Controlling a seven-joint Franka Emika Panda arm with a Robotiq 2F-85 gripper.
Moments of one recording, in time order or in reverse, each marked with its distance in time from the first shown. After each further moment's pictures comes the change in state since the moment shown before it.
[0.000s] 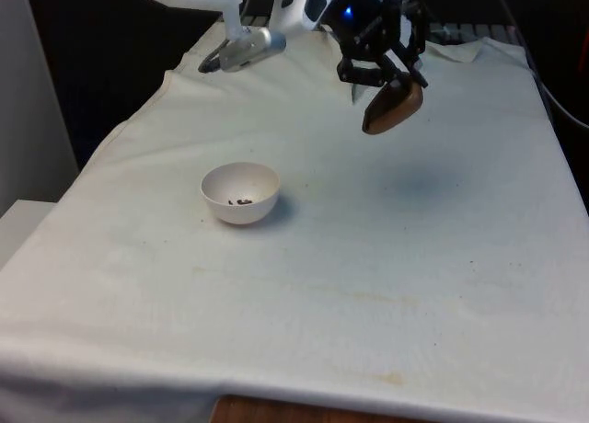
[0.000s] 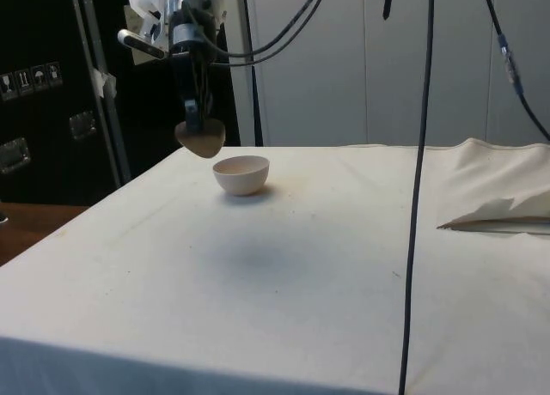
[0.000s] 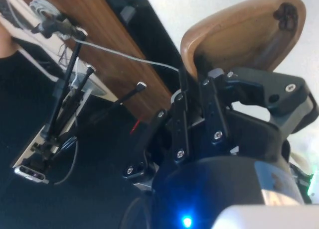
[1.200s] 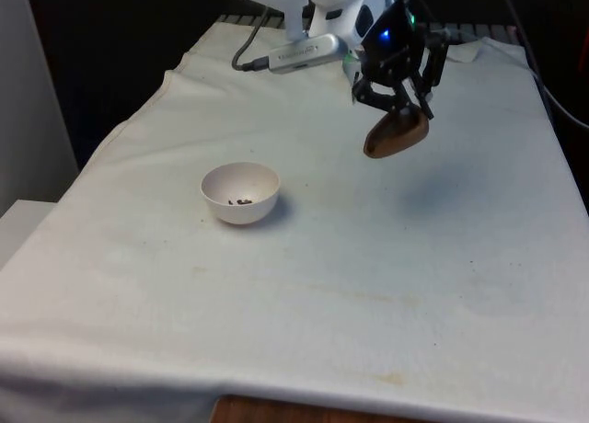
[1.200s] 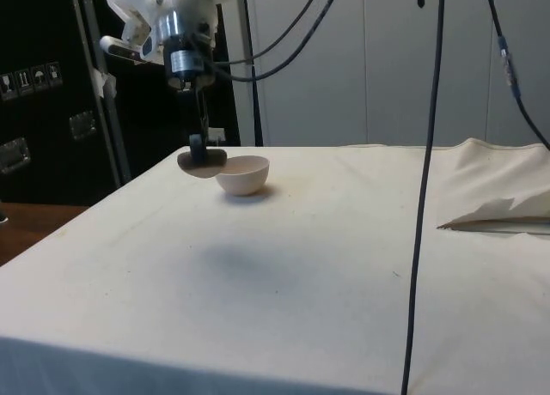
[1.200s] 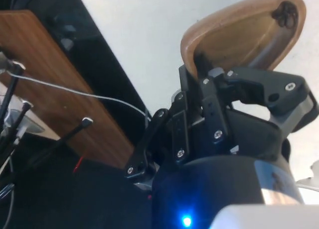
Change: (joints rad) arm 0.000 -0.042 0.134 -0.112 -0.197 0.255 -0.007
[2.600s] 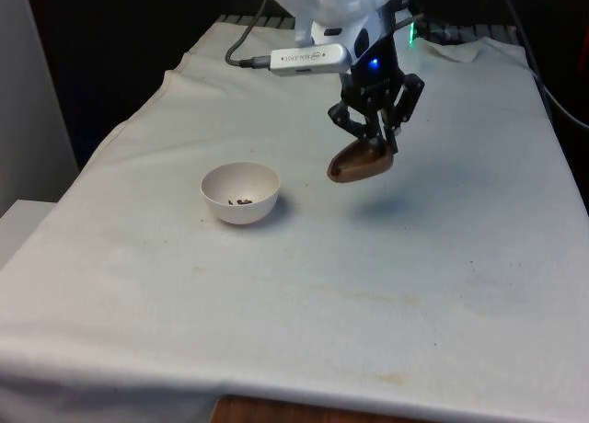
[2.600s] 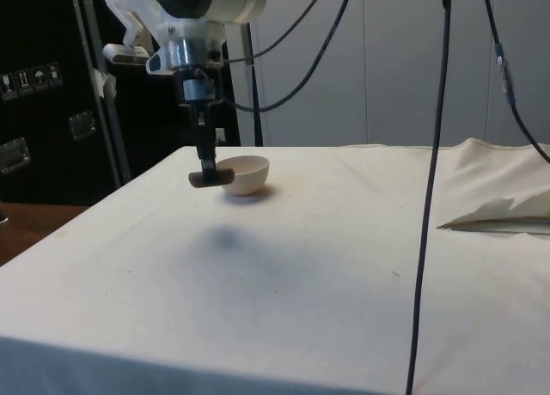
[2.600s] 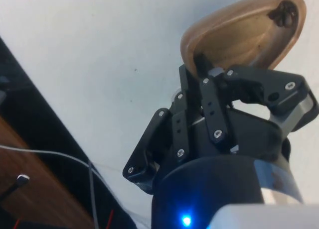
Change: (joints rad) arm -0.001 0.008 0.032 -0.096 -0.178 0.261 -0.005
